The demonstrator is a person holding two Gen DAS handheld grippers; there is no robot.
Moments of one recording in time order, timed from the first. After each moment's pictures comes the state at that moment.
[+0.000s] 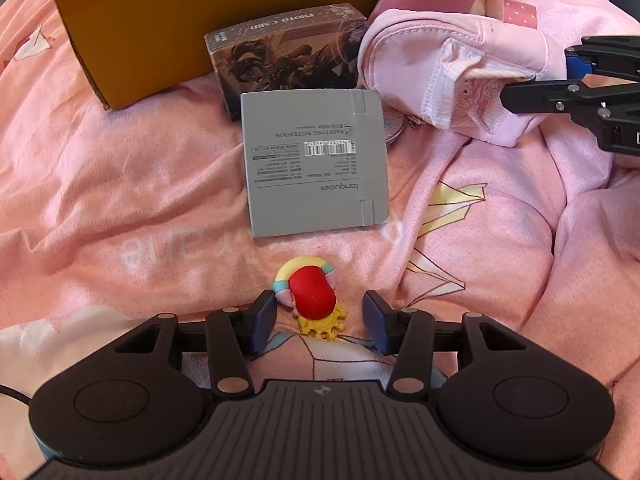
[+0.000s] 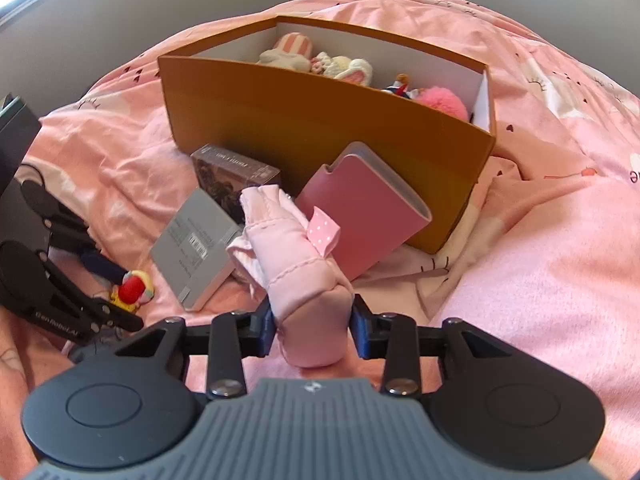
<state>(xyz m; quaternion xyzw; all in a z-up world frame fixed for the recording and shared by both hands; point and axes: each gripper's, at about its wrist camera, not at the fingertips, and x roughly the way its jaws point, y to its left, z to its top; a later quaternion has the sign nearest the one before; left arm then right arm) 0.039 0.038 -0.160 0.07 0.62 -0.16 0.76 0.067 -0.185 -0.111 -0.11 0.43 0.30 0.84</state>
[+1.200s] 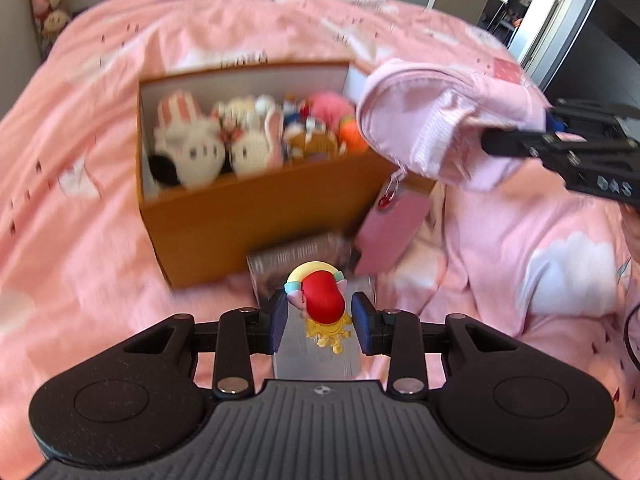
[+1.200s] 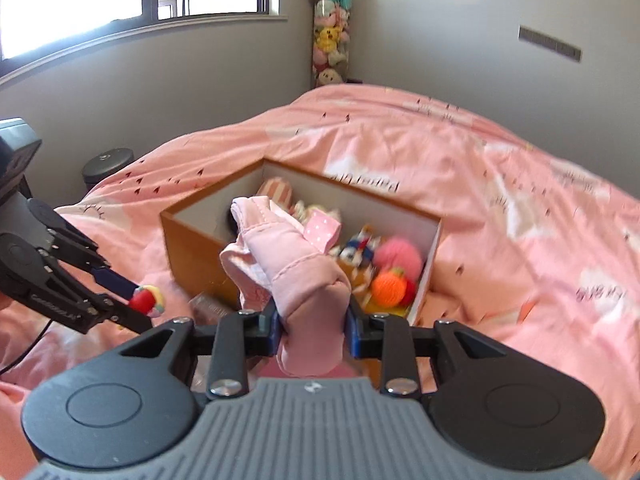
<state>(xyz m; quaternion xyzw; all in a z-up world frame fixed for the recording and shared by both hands) 0.080 0.052 -0.044 0.01 0.49 -0.19 0.85 0.092 -0.192 0.004 -0.12 0.30 0.30 0.90</state>
